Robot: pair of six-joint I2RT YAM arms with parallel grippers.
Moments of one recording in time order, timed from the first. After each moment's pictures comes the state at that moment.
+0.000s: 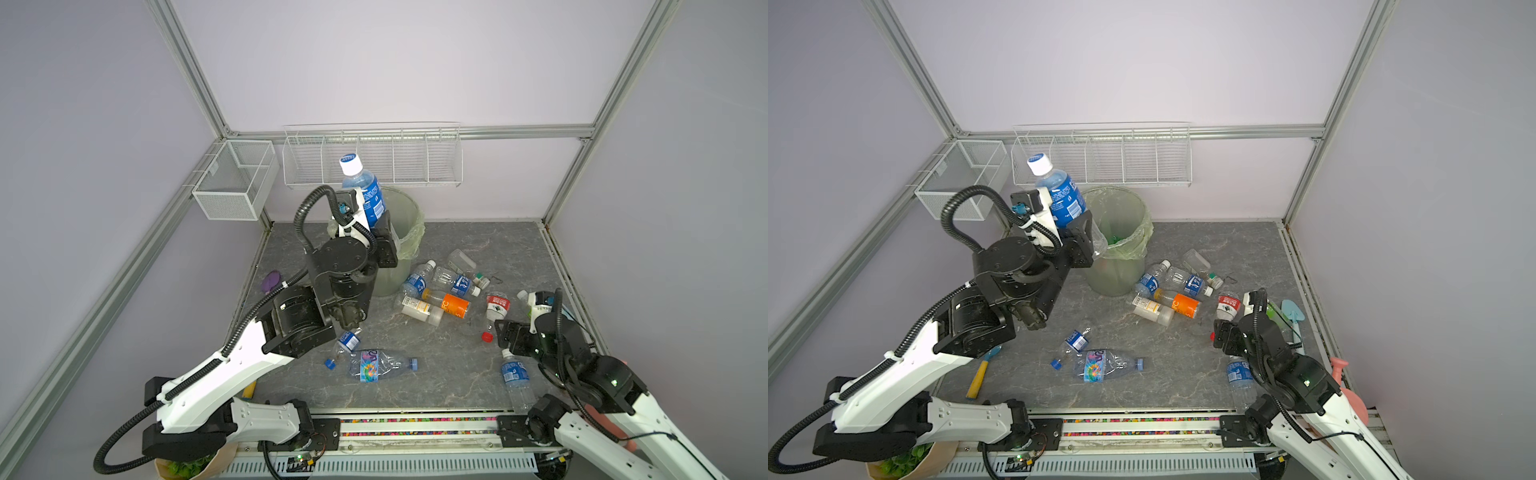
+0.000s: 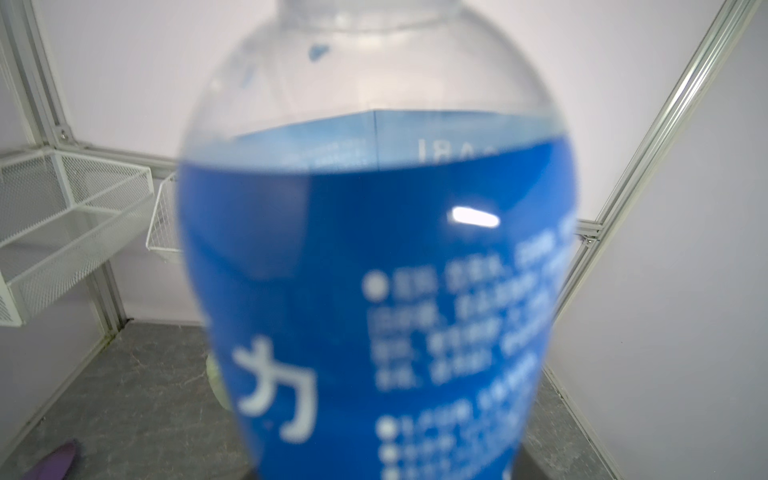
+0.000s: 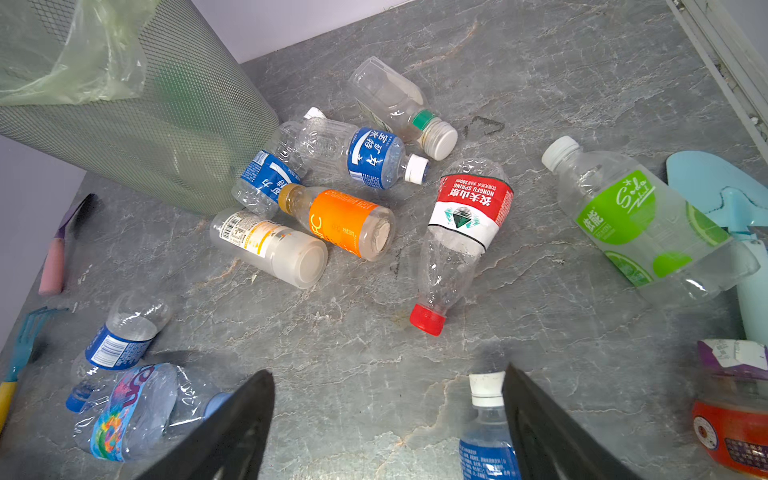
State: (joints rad) left arm -1.18 1.23 1.69 -0.40 -0.95 -0.17; right arm 0.64 0.55 0.76 -0.90 0.31 0.64
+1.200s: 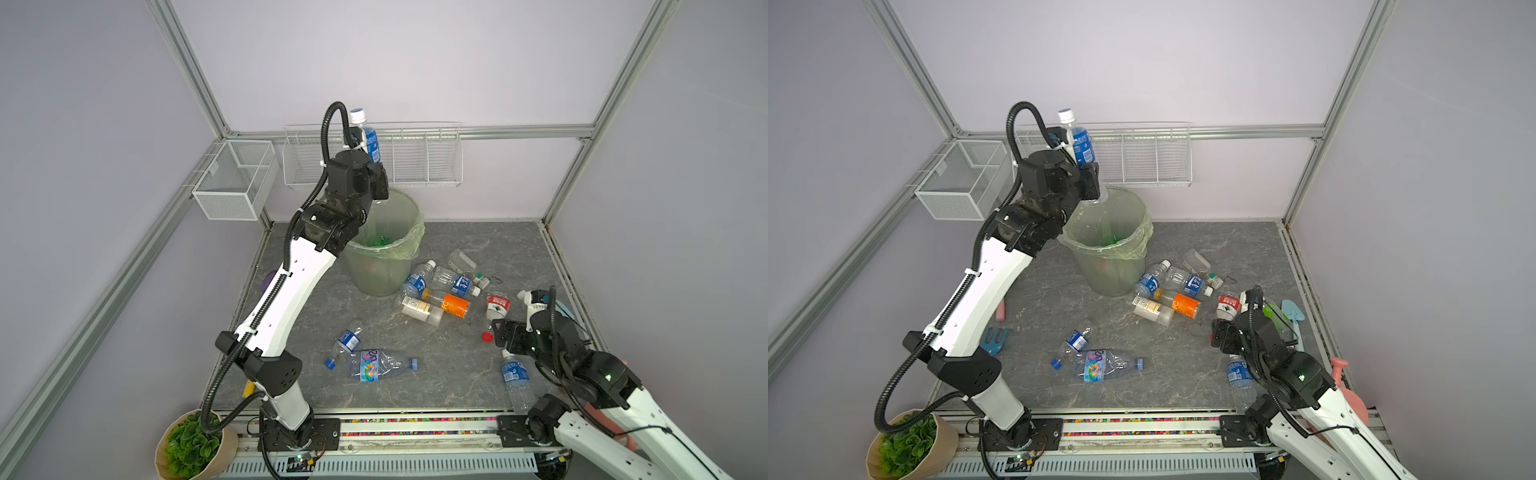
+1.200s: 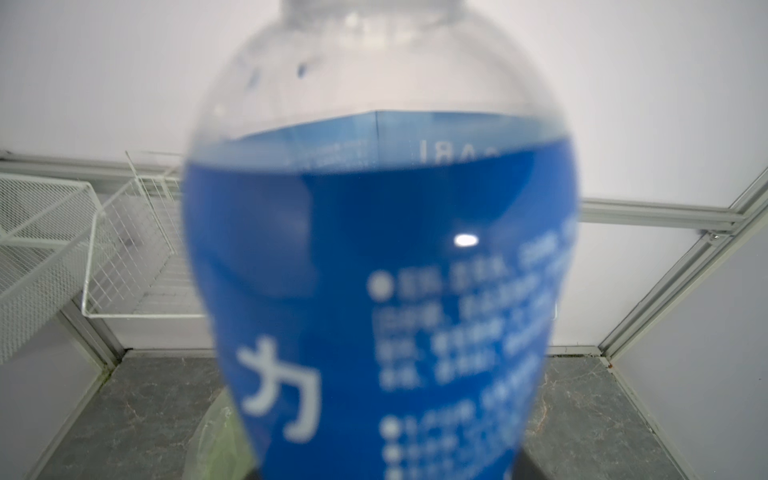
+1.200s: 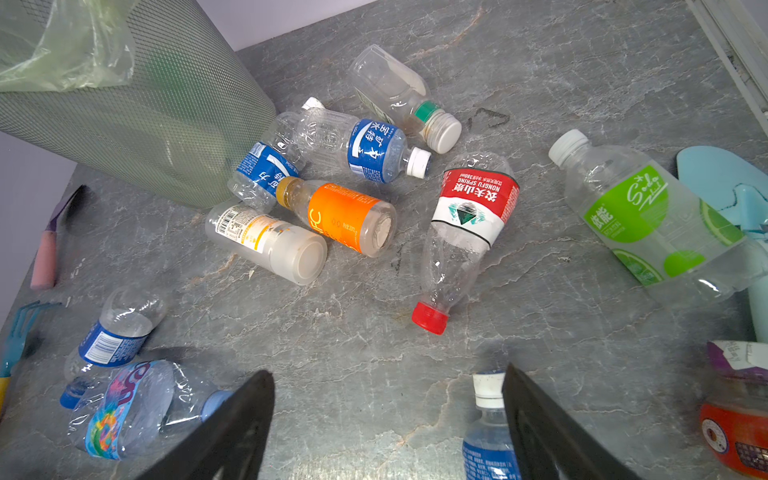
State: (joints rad) left arm -0.61 1.73 2.13 -0.60 -0.40 -0.24; right arm 0.64 0.59 0.76 -0.89 0.30 0.64
